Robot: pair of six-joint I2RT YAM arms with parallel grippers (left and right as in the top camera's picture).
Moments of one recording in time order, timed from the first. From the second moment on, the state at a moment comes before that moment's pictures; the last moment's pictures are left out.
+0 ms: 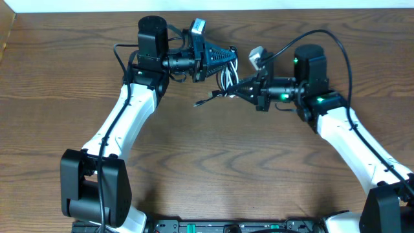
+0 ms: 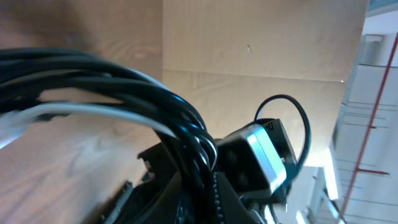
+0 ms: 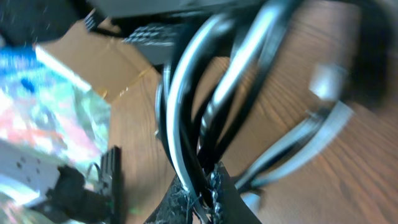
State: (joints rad) left arm -0.22 1.71 1.27 0.11 1.20 -1.27; right arm 0.27 1.55 1.04 -0.02 -1.05 0.15
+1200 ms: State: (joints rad) left arm -0.24 1.71 1.27 -0.40 1.00 -0.77; right arm 0.21 1.54 1.07 -0.47 -0.60 0.21
